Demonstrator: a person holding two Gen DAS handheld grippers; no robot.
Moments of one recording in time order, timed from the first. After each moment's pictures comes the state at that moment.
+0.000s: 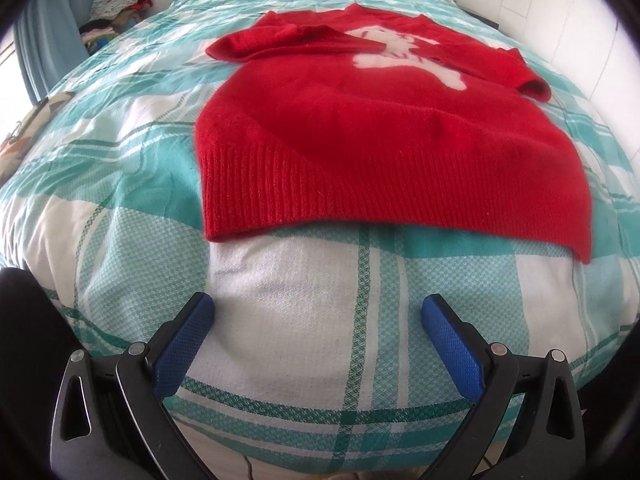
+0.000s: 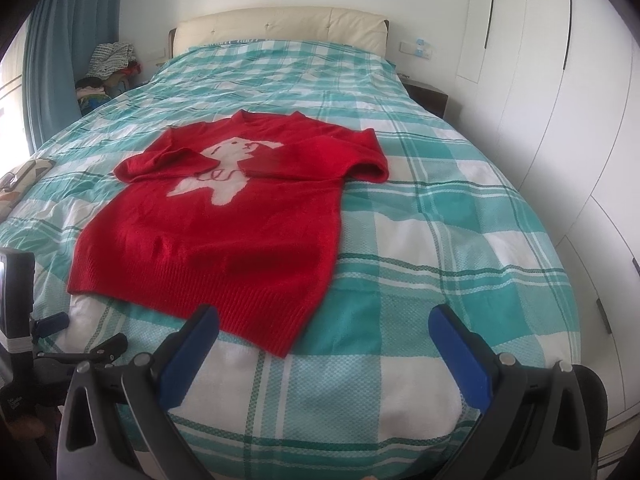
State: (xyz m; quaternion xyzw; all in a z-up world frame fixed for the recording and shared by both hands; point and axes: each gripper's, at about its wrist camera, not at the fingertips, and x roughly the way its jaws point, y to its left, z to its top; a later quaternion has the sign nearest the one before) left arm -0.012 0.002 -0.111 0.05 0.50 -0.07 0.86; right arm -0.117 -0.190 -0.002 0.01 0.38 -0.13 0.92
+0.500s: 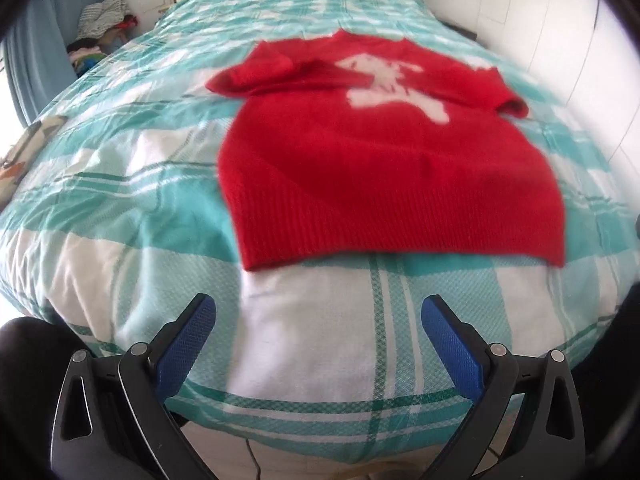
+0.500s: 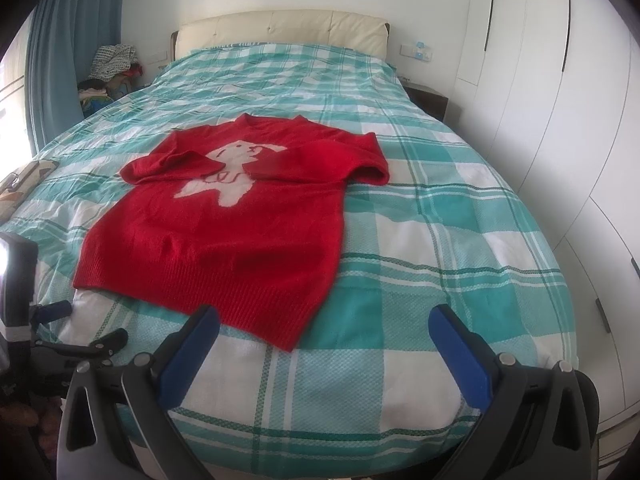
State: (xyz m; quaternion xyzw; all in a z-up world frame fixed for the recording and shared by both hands) left arm -0.014 0.032 -0.068 0.03 0.46 -0.11 0.88; right arm -0.132 -0.188 0.013 0.01 0.35 -0.12 0.93
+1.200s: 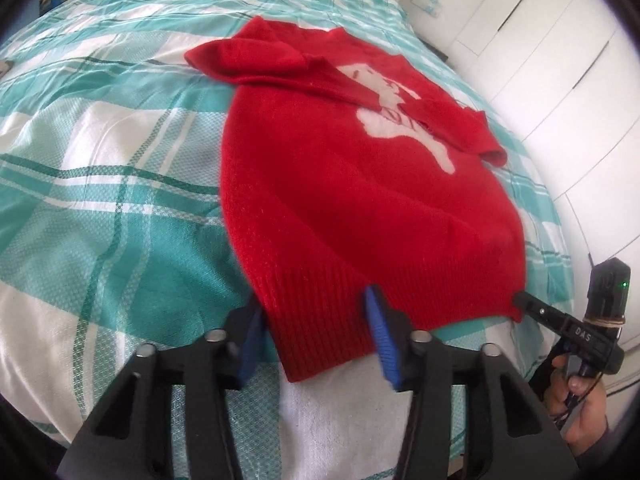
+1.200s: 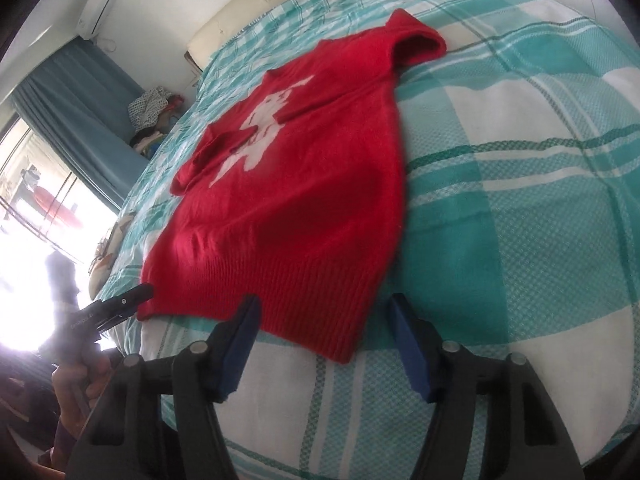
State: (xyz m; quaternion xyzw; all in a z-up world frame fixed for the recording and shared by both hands) left arm 0.061 0.070 -0.096 -0.08 0.51 -0.22 0.83; right arm -0.067 -0.244 -0.097 0.26 0.44 0.05 0.86
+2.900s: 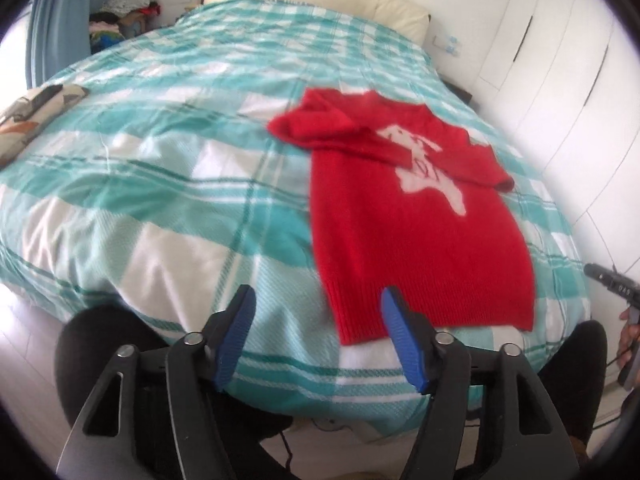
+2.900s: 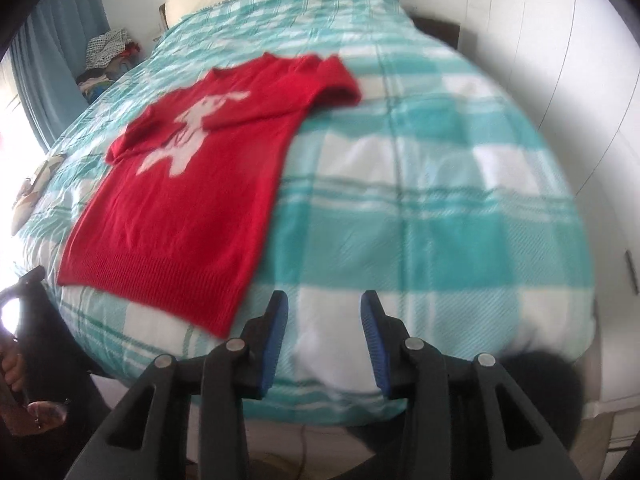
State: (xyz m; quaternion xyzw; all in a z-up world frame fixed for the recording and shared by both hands) left arm -0.023 0.140 -0.025 -0.06 0.41 -0.14 0.90; right arm -0.129 -0.298 0.011 0.04 0.44 -0.09 0.89
